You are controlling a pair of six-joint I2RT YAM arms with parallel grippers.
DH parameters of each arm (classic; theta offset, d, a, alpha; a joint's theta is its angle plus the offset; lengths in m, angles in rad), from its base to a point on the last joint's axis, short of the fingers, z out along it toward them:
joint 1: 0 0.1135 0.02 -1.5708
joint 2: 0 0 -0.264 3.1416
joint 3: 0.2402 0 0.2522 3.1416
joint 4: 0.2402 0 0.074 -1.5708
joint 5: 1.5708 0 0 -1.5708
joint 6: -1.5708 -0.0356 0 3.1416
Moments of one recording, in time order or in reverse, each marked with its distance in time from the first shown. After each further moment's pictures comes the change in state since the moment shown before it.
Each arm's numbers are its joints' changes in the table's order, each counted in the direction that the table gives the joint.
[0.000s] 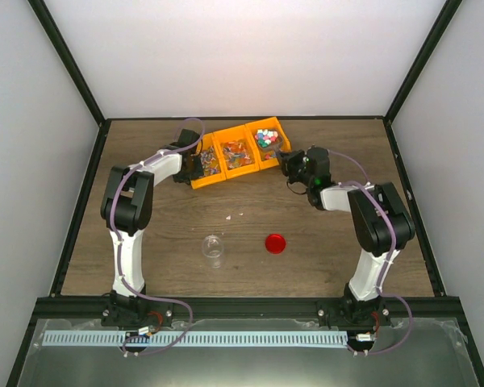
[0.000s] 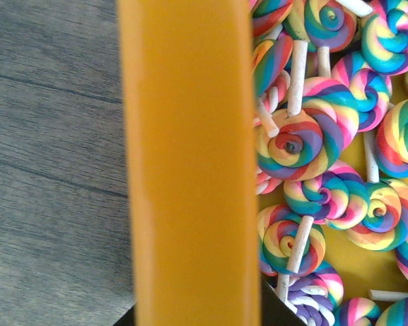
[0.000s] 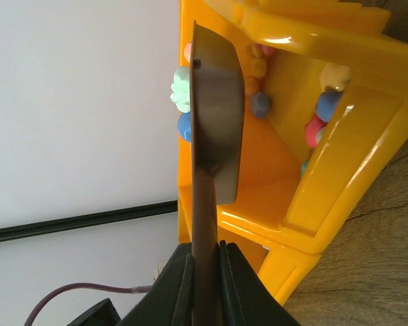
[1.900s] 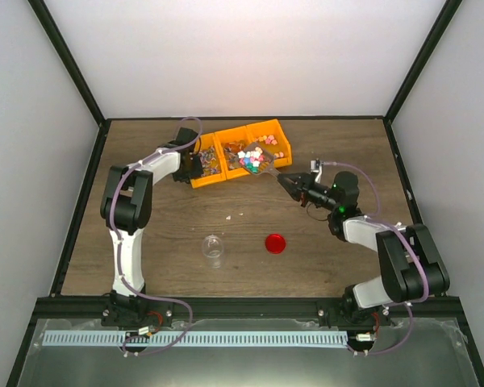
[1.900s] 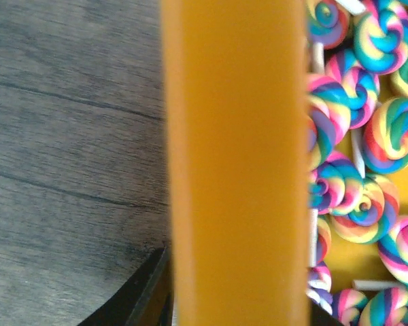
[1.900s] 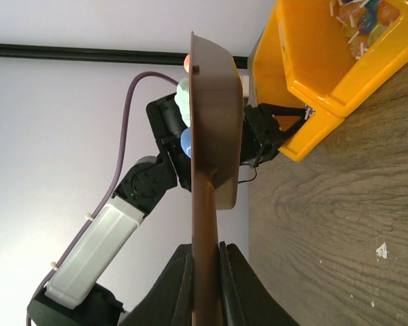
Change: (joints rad) left arm 0.016 0.008 0.025 0.019 0.039 -0.011; right arm -0.086 -0.389 -0.374 -0.202 -0.512 0.024
